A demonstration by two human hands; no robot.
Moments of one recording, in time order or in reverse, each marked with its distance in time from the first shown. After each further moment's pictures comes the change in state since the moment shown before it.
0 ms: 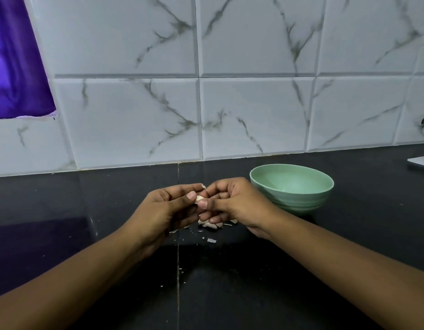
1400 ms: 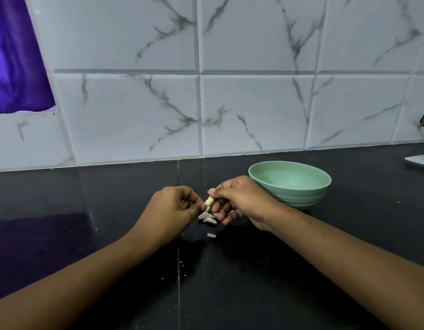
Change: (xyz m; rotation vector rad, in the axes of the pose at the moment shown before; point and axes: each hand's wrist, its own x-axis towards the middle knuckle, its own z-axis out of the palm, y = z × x) left_hand 0.005 -0.009 -0.001 0.946 0.124 0.325; right_hand 0.002 0.000 -0.006 -0.126 0.089 0.150
